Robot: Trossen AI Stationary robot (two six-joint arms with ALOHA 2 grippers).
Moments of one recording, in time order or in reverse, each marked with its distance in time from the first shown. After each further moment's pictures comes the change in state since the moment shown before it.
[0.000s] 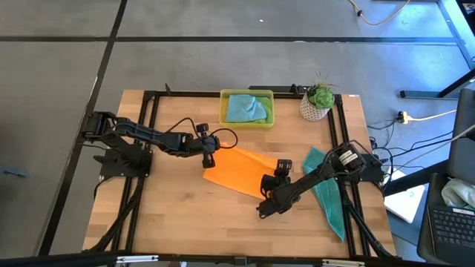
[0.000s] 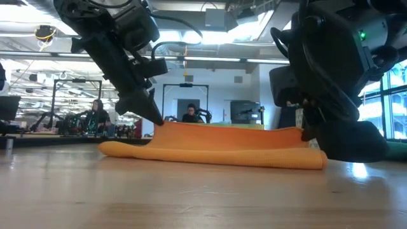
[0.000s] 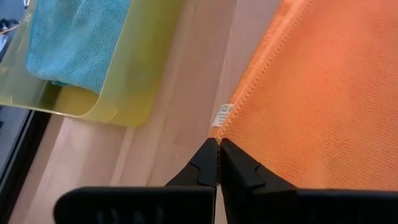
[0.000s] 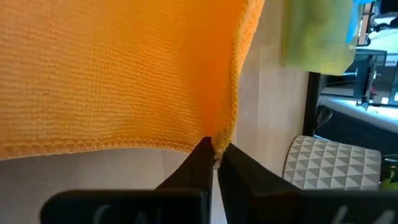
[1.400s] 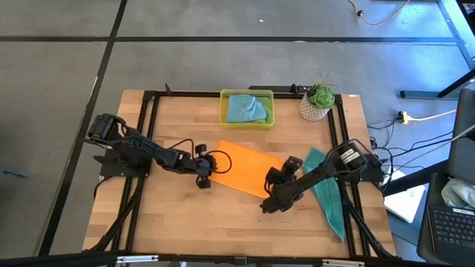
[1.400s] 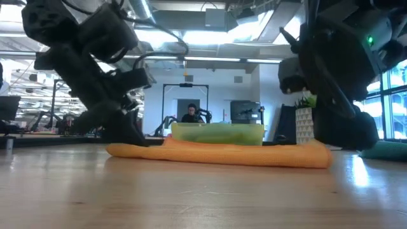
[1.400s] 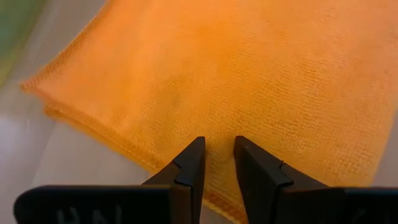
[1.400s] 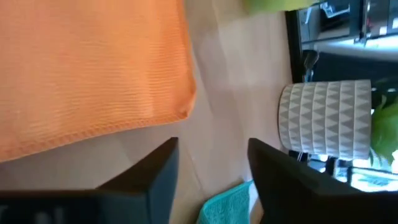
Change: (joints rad) left arm -0.223 0.104 -0.141 0.222 0.065 -0.263; right arm -0.007 -0.020 0.000 -0.176 -0.039 0.337
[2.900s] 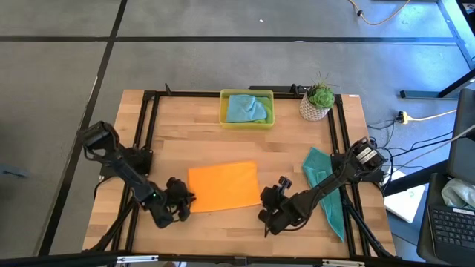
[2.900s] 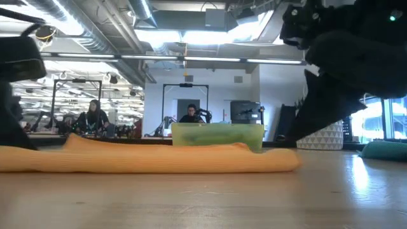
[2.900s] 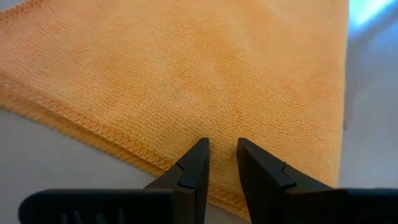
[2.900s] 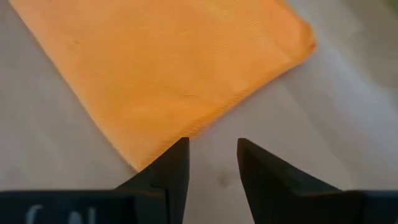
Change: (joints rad) left arm -0.711 0.003 -0.023 -0.227 -0.363 -1.247; right arm 0.153 -0.140 -0.102 0.756 -0.028 -0.028
